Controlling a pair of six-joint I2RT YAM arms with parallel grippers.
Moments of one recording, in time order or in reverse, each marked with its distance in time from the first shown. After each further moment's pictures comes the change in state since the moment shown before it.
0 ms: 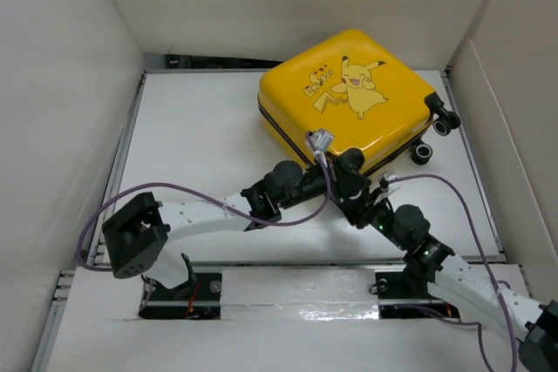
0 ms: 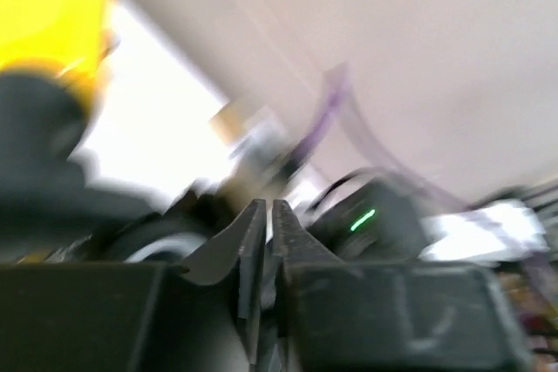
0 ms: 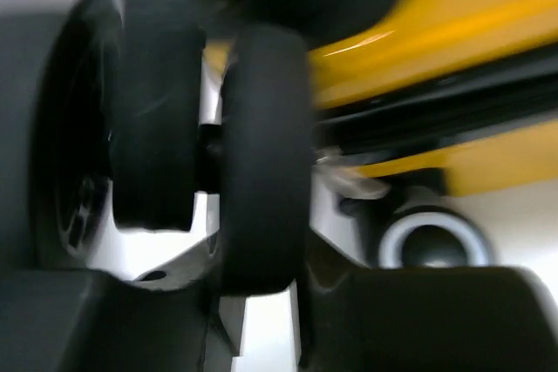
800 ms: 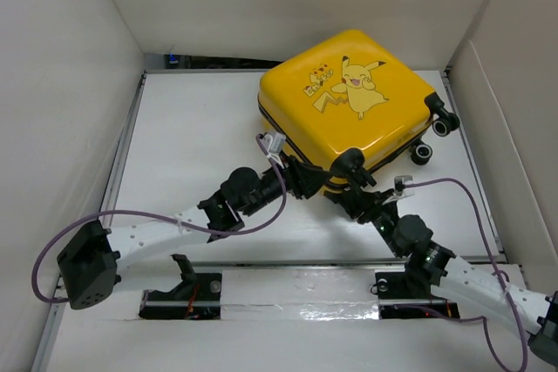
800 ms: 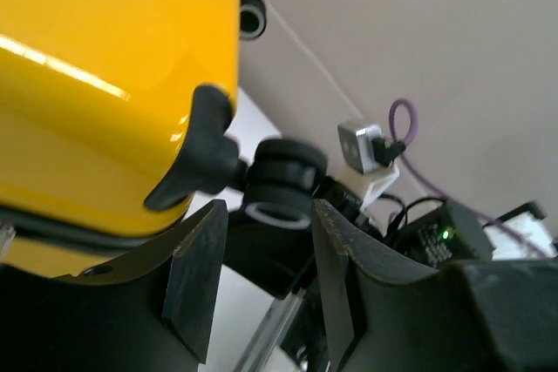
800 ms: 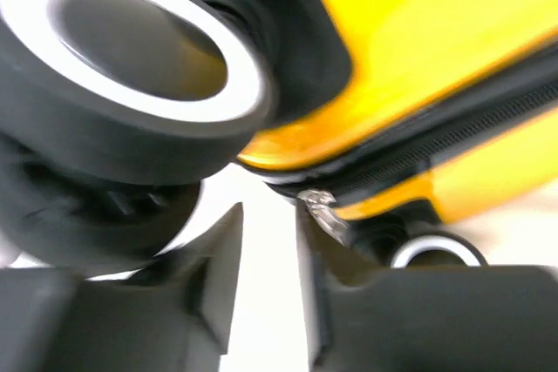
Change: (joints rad) left arm 0.089 -0.314 -0.214 -0.030 -0.103 0.071; right arm 0.233 -0.086 -0.013 0.073 0.456 0.104
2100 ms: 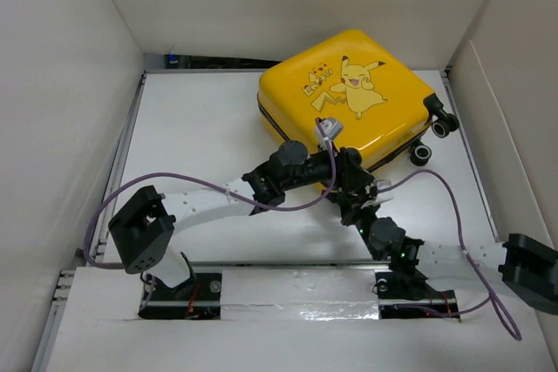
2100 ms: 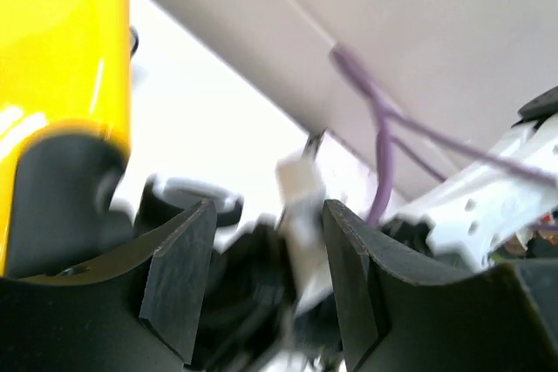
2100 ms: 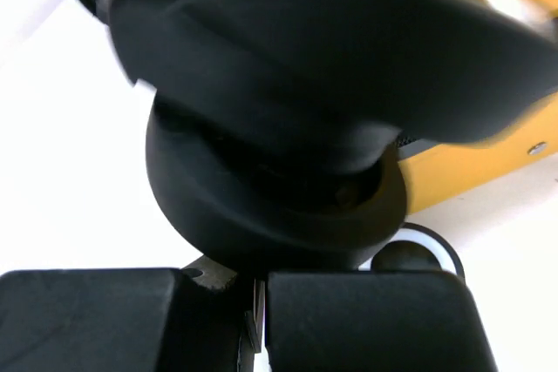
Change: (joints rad) left arm 0.001 0.360 0.317 -0.098 0.285 0.056; right arm 0.177 0.533 0.000 0.431 0.256 -0.148
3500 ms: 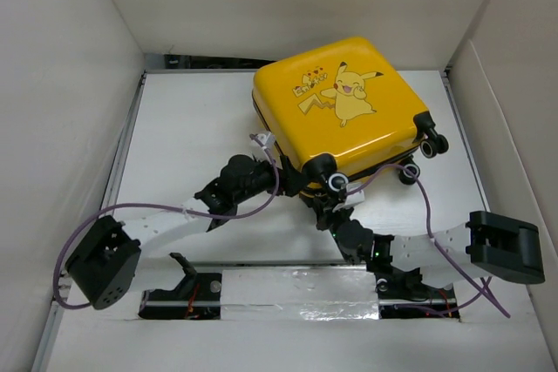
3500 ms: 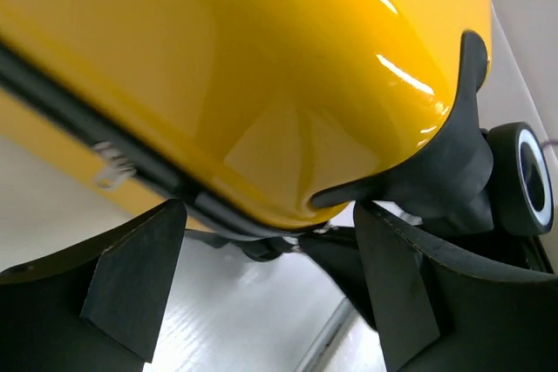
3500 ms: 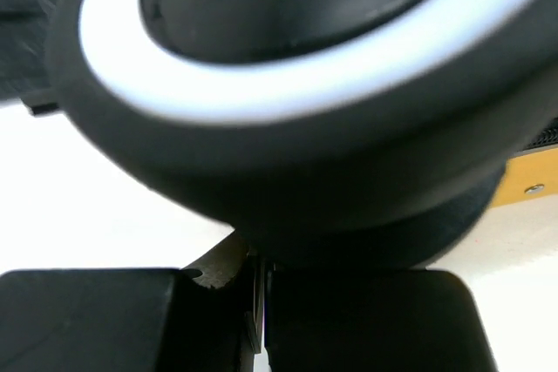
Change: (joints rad) left arm 0.266 -0.317 -0.431 -0.091 -0.100 -0.036; right arm 0.226 0.327 0.224 0.017 0.234 0.031
